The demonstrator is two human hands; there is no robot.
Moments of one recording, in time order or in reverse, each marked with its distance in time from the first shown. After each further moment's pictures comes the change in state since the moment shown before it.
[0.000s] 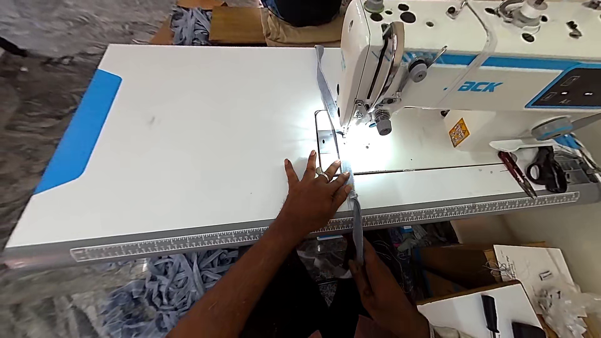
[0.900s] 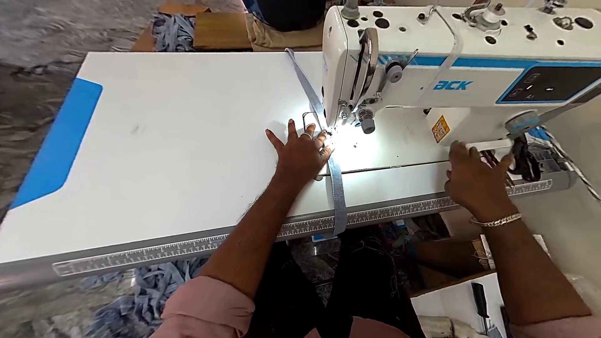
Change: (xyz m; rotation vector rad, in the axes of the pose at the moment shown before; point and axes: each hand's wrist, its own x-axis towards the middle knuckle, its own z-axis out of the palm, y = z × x) left_hand 0.086 -0.022 -0.017 0.121 -0.082 -0.251; right_hand 0.094 0.006 -0.228 -0.971 0.361 0.278
